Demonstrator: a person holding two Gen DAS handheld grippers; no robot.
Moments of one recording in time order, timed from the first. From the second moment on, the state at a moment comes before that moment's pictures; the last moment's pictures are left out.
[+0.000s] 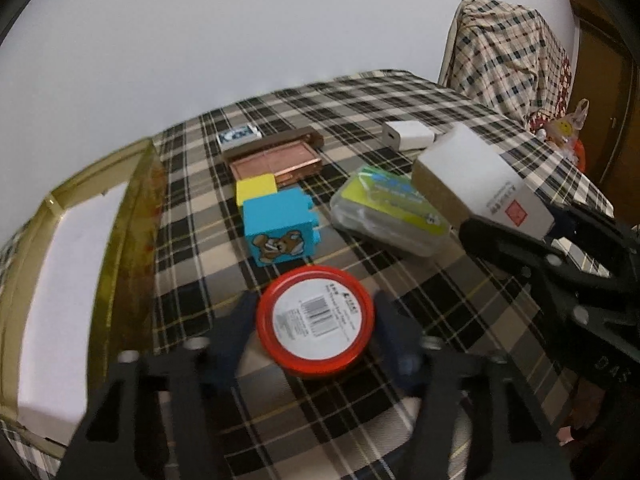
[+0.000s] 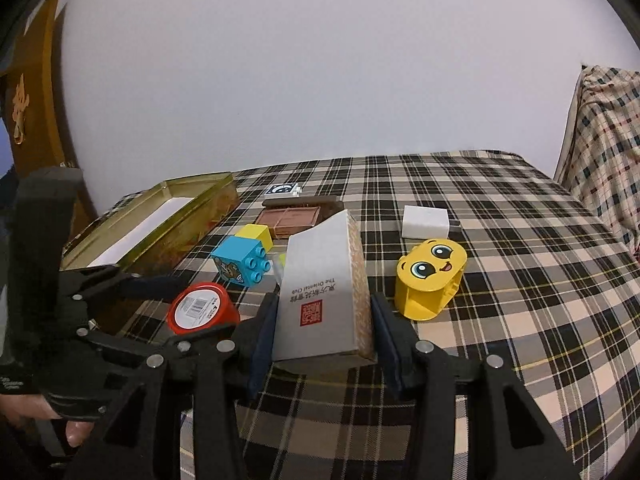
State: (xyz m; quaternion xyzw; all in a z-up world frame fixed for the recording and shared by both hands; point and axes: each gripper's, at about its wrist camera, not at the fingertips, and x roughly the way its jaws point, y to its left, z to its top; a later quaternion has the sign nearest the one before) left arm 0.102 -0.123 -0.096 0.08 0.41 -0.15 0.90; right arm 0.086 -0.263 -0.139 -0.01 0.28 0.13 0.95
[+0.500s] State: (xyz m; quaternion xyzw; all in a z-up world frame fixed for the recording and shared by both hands) left arm 0.096 -0.102 -0.084 0.04 0.38 -0.14 0.92; right arm 0.073 -0.260 -0.135 -0.03 0.24 0.13 0.96
